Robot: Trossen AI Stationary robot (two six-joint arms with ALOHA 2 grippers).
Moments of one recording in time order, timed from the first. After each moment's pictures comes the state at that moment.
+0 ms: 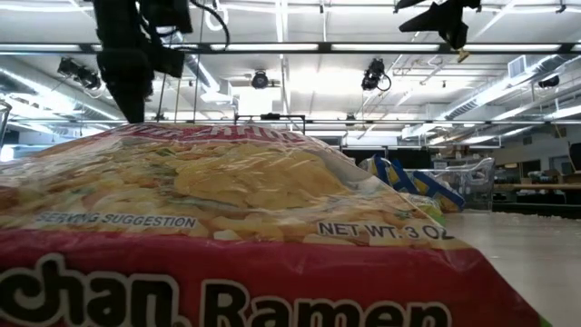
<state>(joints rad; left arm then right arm) 0.22 1.20 0.94 -1.08 -0.18 -0.20 0.01 0.82 0.89 -0.44 0.21 0.50</state>
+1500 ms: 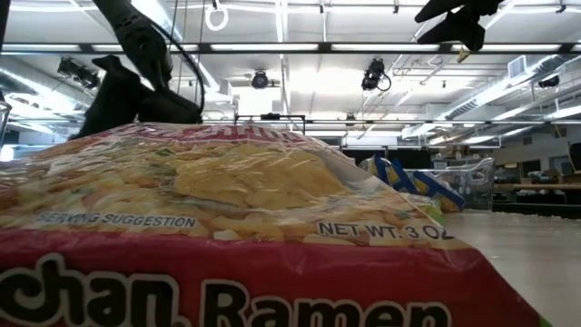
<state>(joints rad) 0.23 1.62 0.75 -1.12 -0.38 -0.39 0.02 0.76 0.89 -0.60 0.29 0.47</state>
